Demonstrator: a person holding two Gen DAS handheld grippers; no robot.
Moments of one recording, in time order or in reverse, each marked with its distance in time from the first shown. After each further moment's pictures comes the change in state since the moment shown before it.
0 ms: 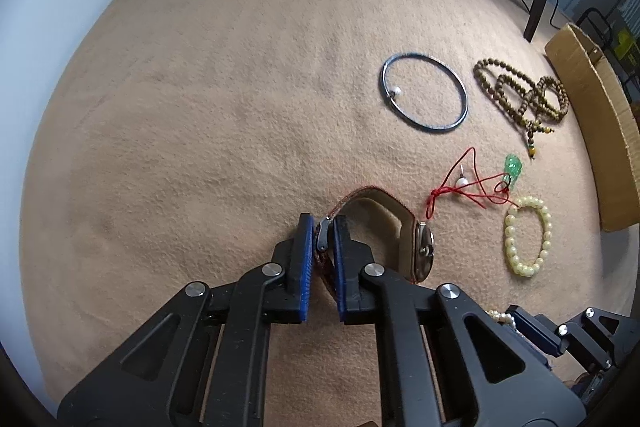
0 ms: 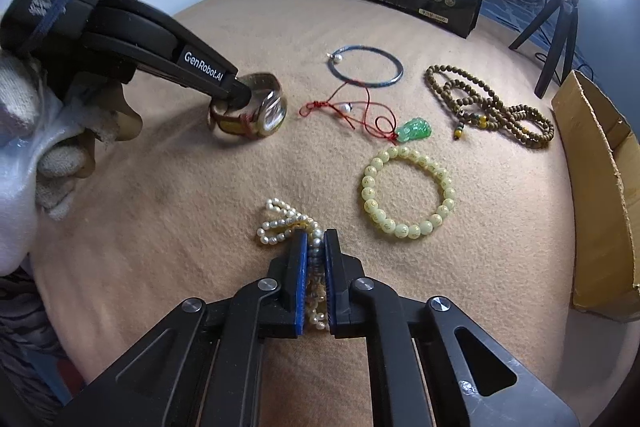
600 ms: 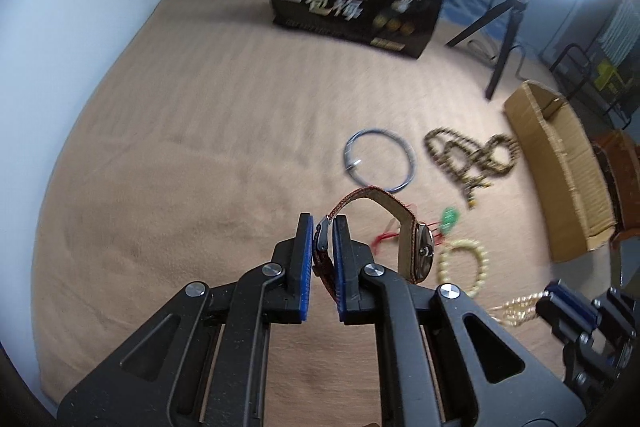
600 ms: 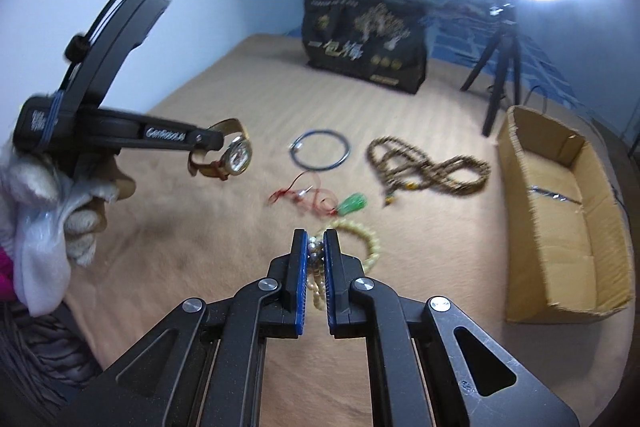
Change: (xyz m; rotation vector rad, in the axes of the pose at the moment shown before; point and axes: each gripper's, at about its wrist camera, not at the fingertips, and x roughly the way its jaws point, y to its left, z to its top) left arm -0.067 -0.009 0.012 -0.023 -0.169 -0.070; right arm -0.081 -0.042 0.029 0.117 -0.175 -0.014
